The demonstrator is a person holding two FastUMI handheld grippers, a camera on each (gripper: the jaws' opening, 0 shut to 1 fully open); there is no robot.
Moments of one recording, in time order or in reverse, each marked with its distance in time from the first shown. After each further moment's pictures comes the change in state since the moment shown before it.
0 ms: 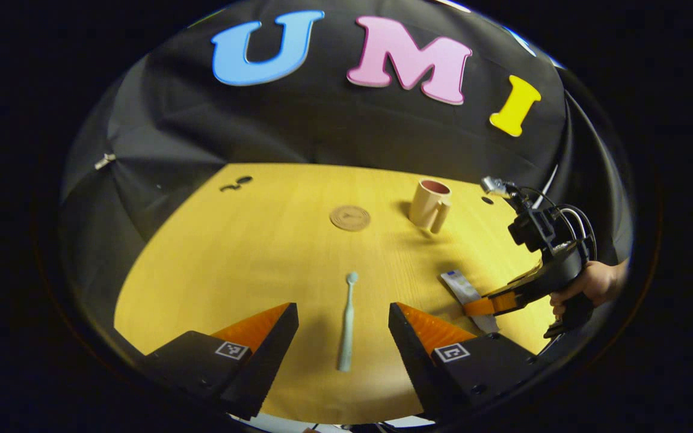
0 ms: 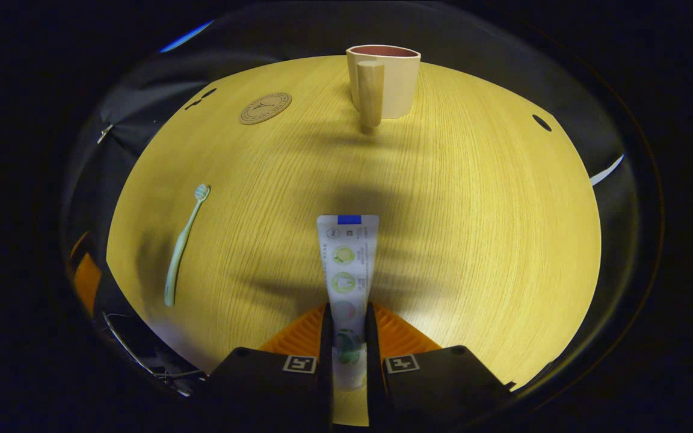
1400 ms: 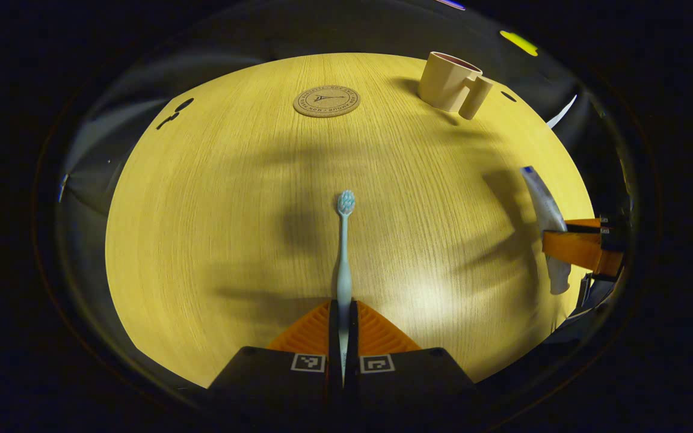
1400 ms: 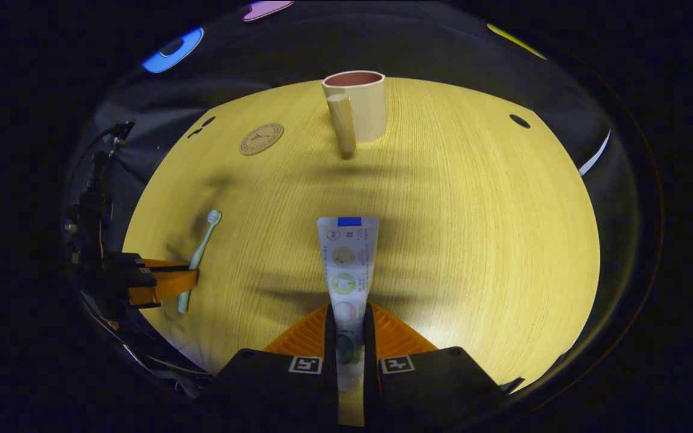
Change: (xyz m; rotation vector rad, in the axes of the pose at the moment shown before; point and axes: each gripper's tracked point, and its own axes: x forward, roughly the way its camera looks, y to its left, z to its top) left arm 0.083 0.008 -0.067 0.138 0.538 0.039; right arm -0.038 -0.014 0.024 0.055 -0.144 0.017
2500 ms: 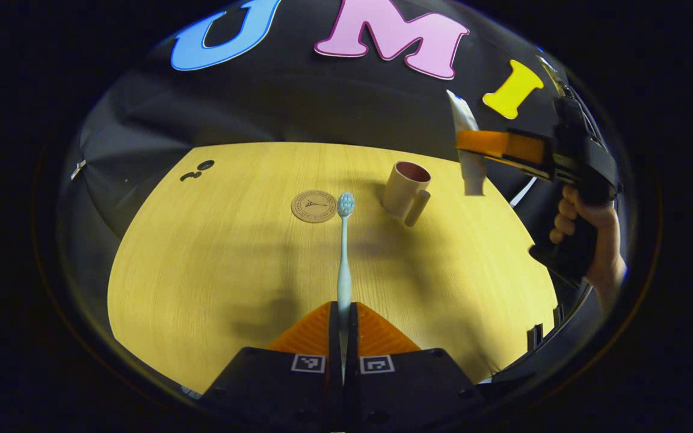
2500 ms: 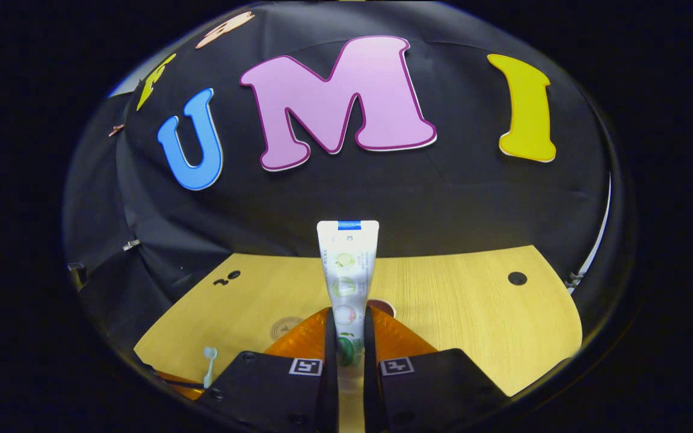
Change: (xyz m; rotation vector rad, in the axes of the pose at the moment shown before) left arm -0.112 -0.039 0.064 -0.105 -0.416 -0.086; right arm -0.078 0.018 0.262 0.012 -0.768 0.068
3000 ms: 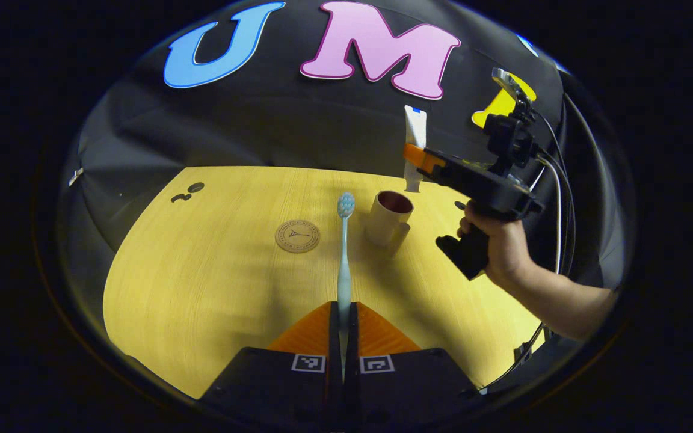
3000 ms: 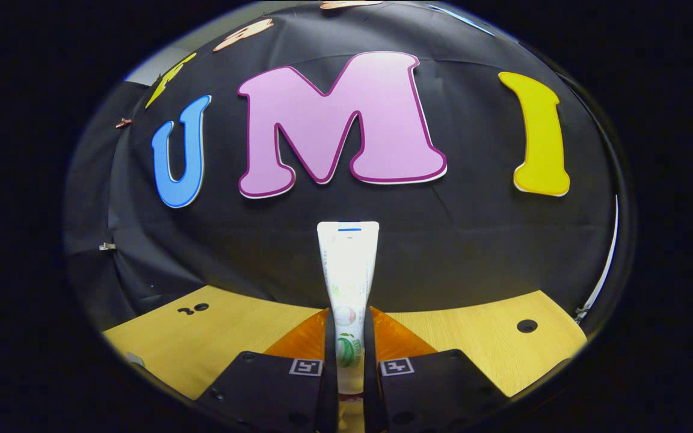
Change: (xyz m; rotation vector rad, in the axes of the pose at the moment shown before) left arm 0.005 -0.034 0.043 -0.005 -0.123 -0.038; right arm 0.089 -0.026 0.026 -0.088 -0.269 -0.054
